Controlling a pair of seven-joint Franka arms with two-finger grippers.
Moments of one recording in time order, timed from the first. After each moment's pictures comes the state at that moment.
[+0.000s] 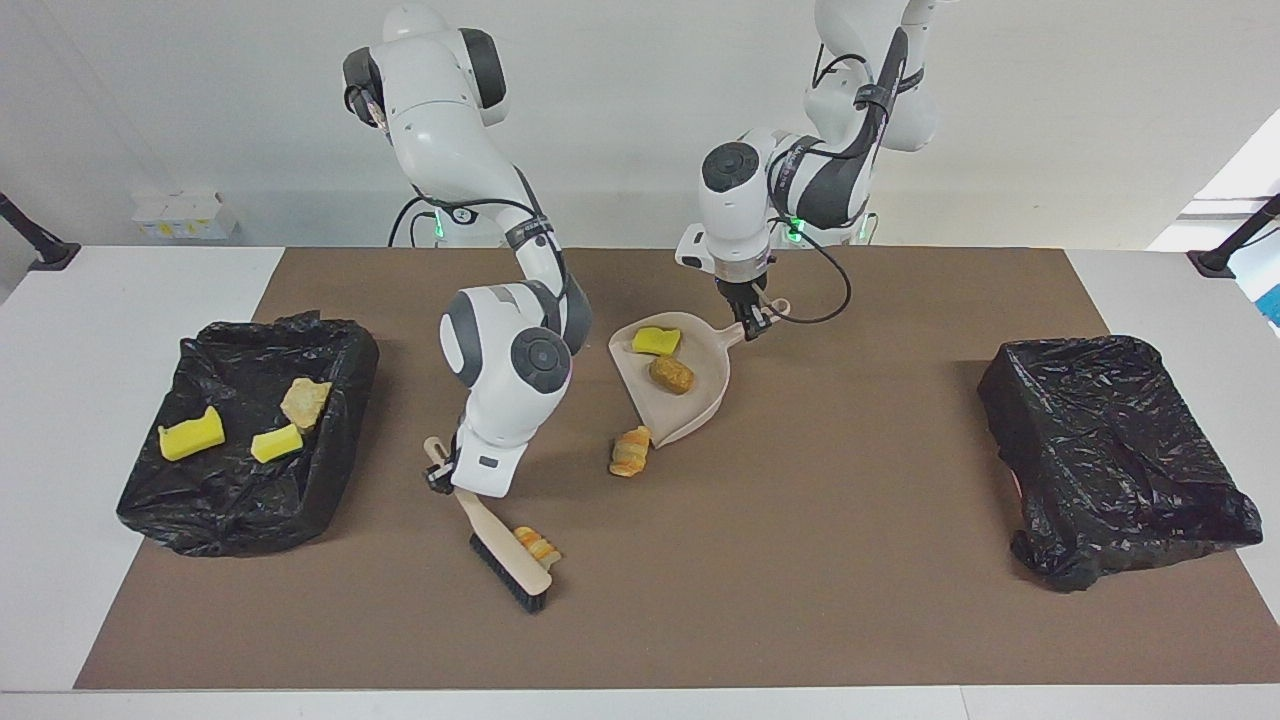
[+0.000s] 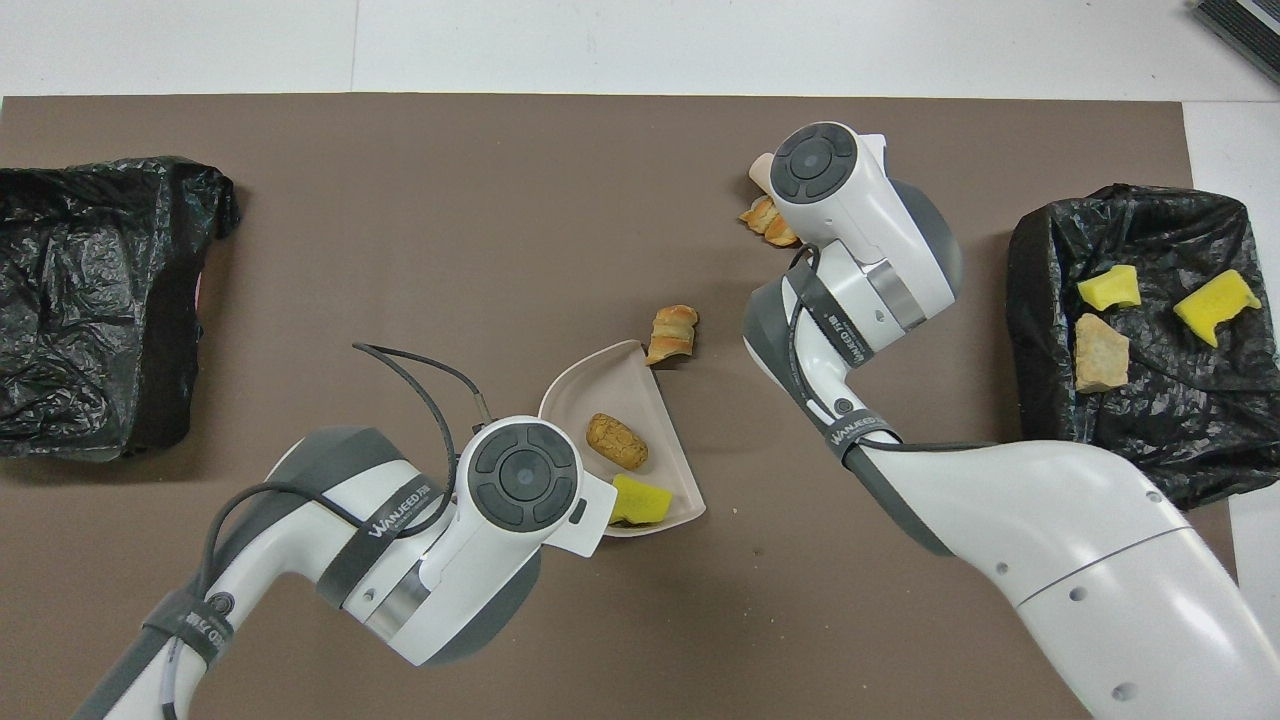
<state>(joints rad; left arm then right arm) -0.62 0.04 -0.07 -2.14 0.16 2.03 0.50 0.27 0.65 0.07 -1.37 -0.51 1.83 -0.21</state>
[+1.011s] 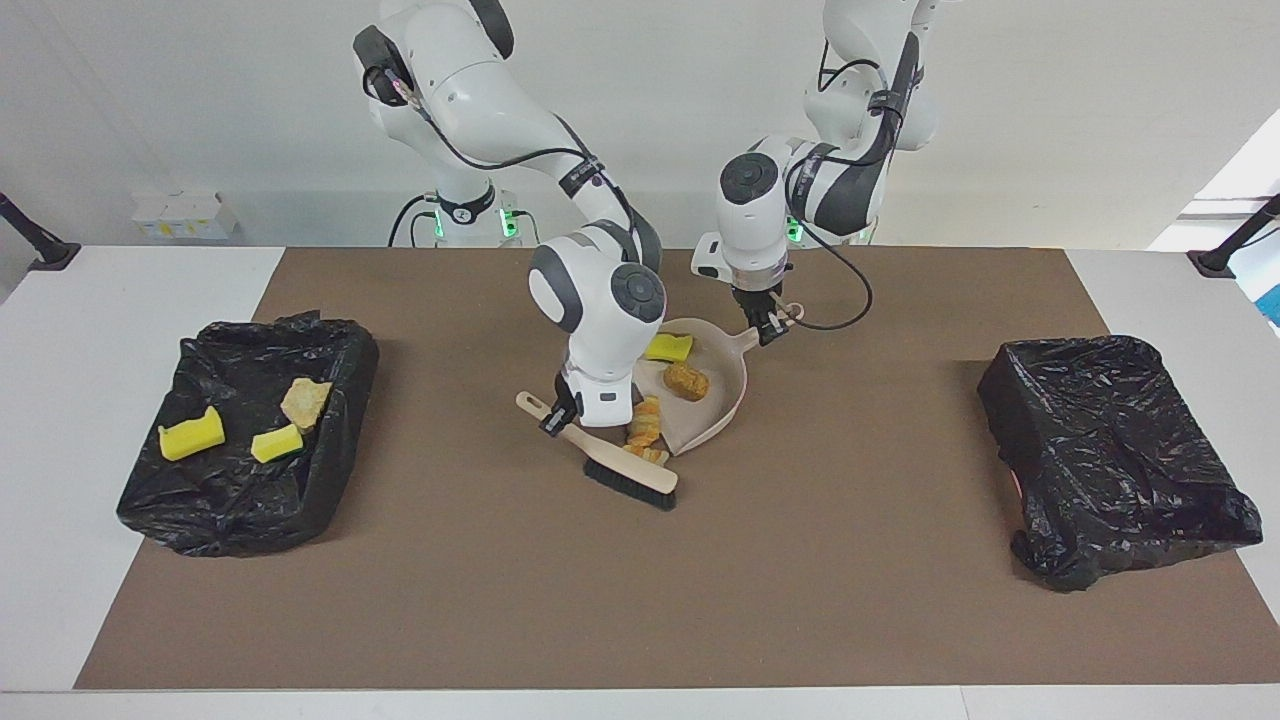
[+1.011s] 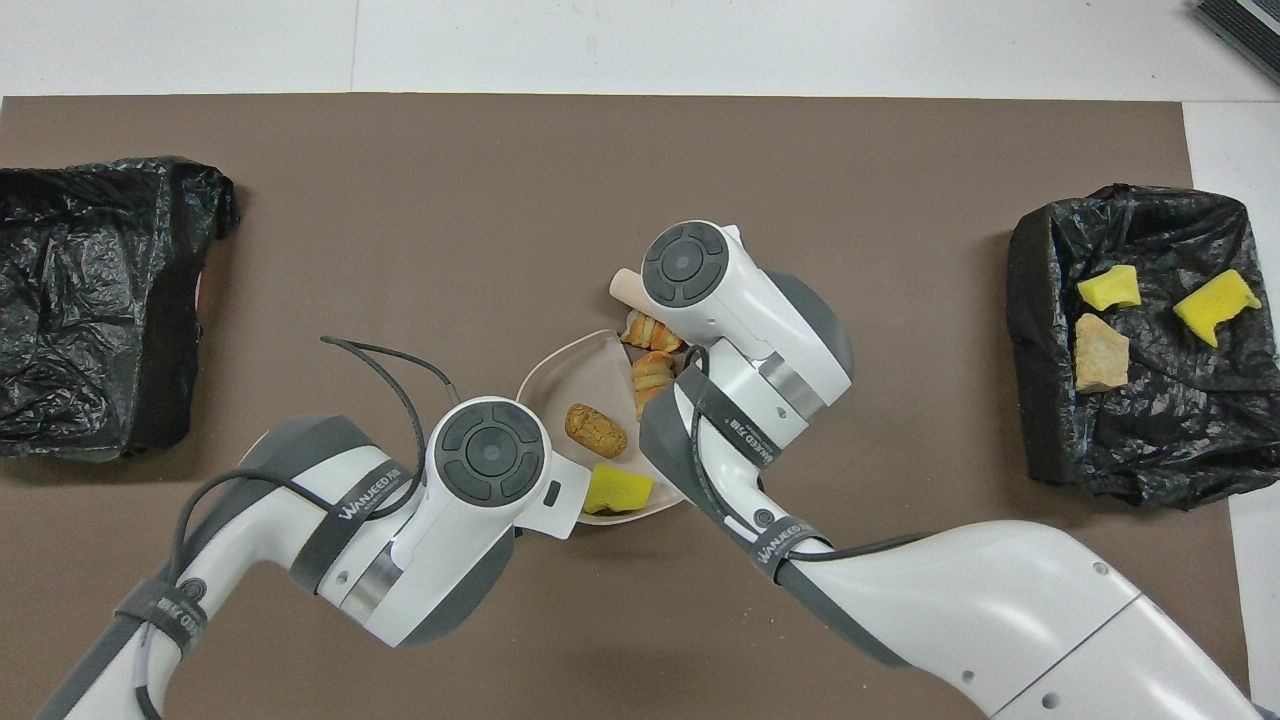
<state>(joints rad) -0.59 0.04 -0.05 -2.15 0.16 2.02 0.50 0.27 0.54 0.29 -1.57 -0.41 1.82 -0.32</state>
